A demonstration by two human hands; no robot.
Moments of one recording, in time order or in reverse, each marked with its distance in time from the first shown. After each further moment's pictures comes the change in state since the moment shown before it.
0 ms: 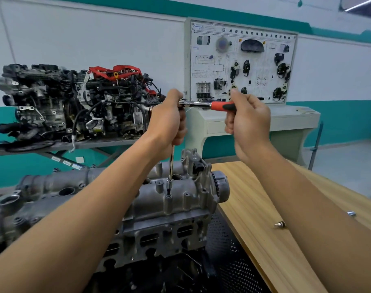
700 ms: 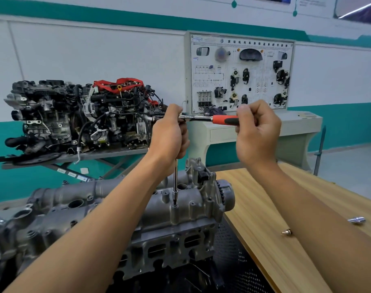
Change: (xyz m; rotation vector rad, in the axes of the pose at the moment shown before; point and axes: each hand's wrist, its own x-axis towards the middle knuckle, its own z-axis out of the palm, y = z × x) left_hand -0.003 -0.007 -0.005 -0.072 0.001 0.050; right_hand -0.003 0.007 -0.007 -0.203 0.050 -0.467
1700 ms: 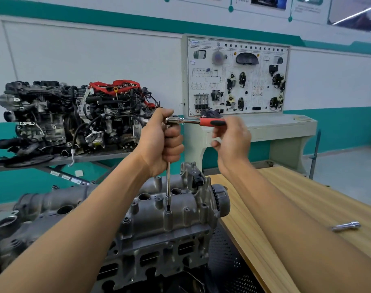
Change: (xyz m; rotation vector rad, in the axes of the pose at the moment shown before) left_hand 0.021 -0.002 -0.017 -0.166 -0.279 -0.193; right_hand 0.006 0.037 0.029 0.371 0.091 0.539
